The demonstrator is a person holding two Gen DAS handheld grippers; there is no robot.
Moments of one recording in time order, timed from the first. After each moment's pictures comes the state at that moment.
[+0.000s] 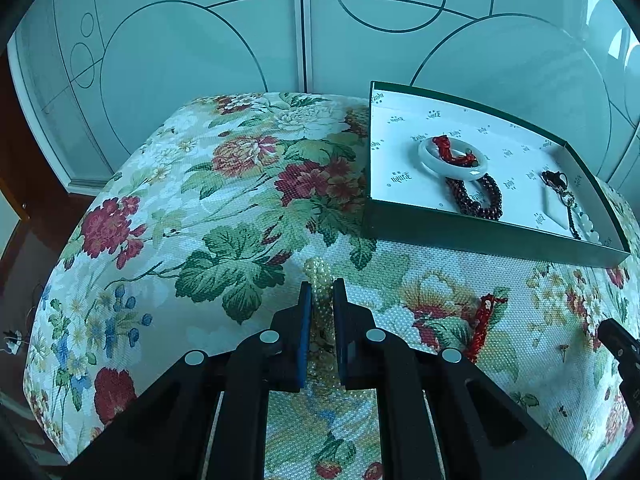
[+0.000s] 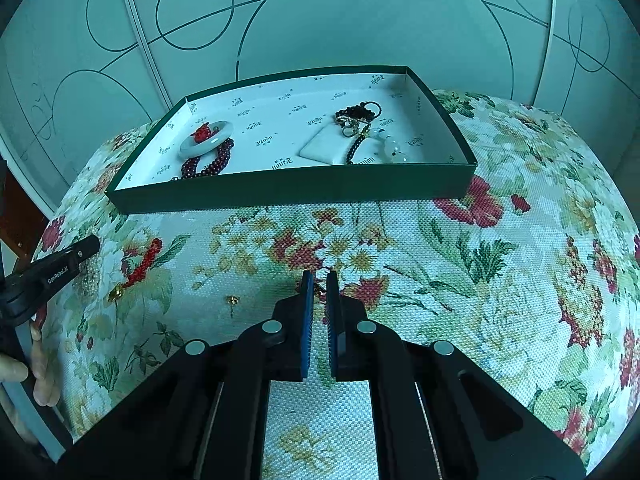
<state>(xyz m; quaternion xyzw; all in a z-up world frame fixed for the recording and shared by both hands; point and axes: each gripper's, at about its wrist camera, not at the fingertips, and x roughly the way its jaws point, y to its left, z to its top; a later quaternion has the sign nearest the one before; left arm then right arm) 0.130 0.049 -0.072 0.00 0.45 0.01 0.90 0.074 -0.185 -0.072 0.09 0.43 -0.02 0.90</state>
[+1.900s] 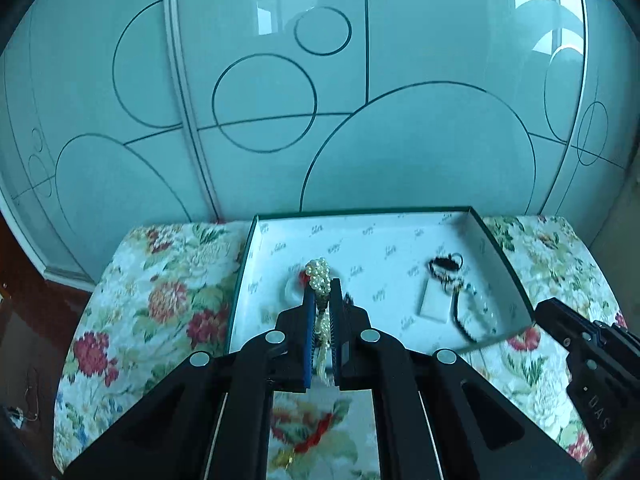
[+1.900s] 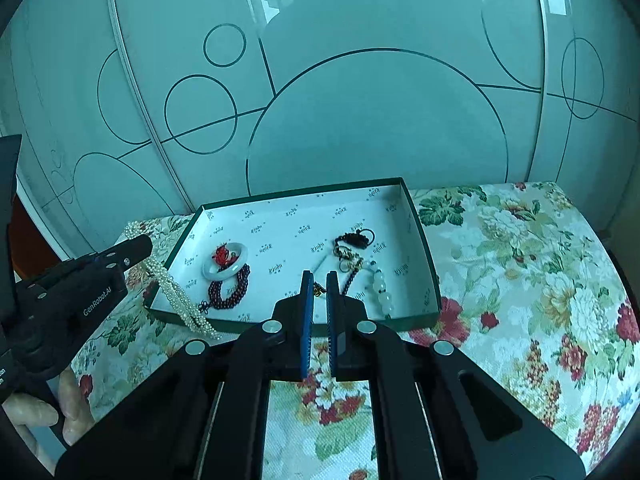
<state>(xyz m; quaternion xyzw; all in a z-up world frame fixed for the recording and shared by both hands) 0.154 -0.057 0.032 0.05 0.35 -0.08 0.93 0.106 -0.221 0.019 0.12 0.34 0.00 0.93</state>
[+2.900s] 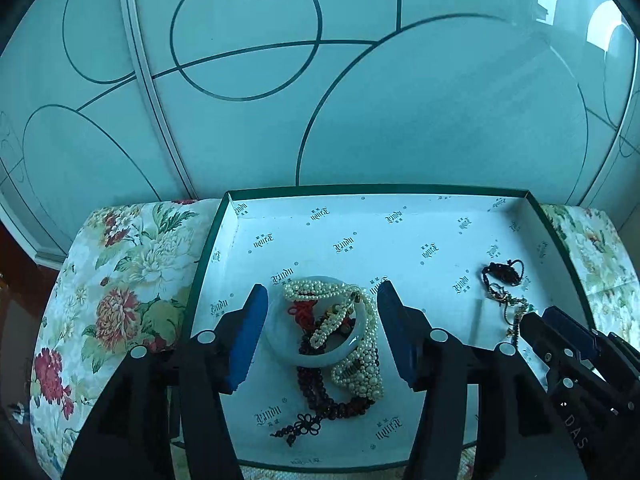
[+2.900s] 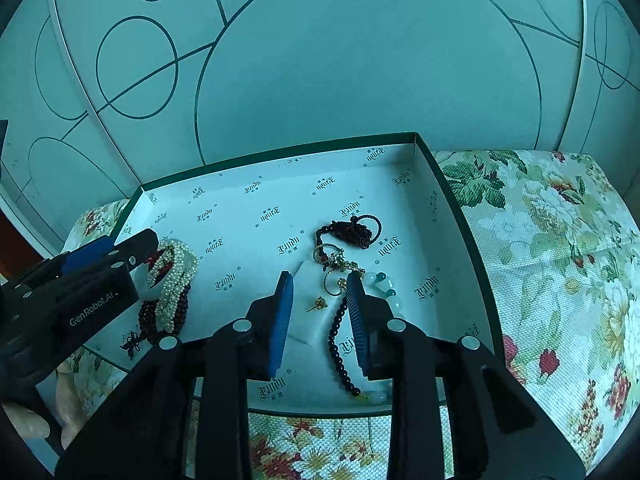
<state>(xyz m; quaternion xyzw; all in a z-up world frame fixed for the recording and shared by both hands) 0.238 -0.063 -0.033 0.04 0.41 -0.07 0.91 0.196 -0.227 -0.048 0.13 0.40 -0.02 0.91</state>
